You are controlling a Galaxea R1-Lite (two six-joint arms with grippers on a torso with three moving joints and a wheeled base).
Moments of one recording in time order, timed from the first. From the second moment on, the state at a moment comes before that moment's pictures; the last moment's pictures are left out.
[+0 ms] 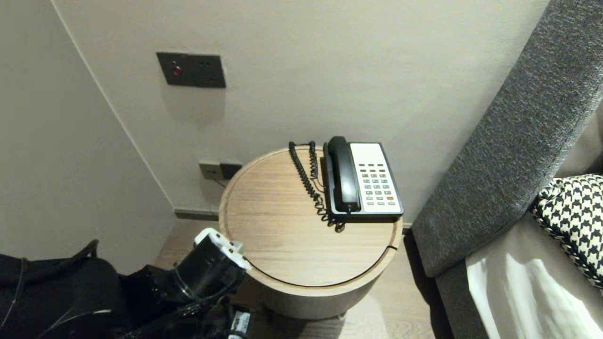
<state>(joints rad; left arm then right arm) -0.88 1.66 -0.70 0.07 0.17 -0.54 0.01 0.00 0.00 -0.13 -0.03 0.06</state>
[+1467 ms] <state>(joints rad) -0.01 1.11 -0.33 -0.17 0.06 -0.11 0.01 0.00 0.00 -0.13 -0.03 0.06</state>
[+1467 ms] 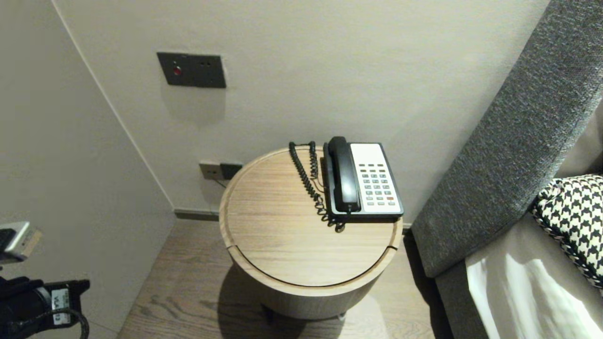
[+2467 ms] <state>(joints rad) 0.03 0.59 0.00 -0.16 -0.03 0.09 0.01 0.00 0.00 -0.13 -0.03 0.06</state>
